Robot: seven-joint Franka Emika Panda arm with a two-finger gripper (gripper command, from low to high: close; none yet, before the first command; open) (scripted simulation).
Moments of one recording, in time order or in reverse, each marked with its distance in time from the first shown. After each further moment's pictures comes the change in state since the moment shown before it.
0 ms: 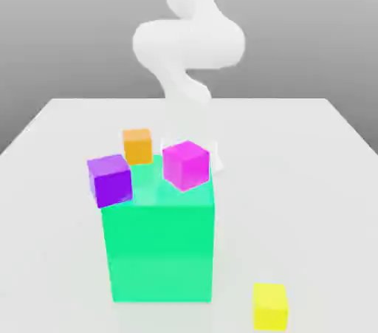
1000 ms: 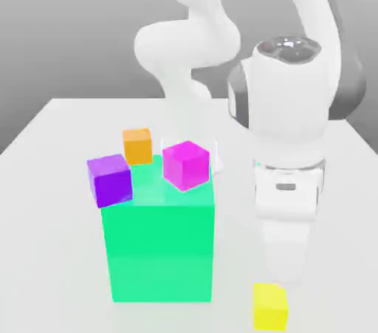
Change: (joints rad) arm 0.388 0.937 -0.130 -0.141 0.126 0.364 -1.188
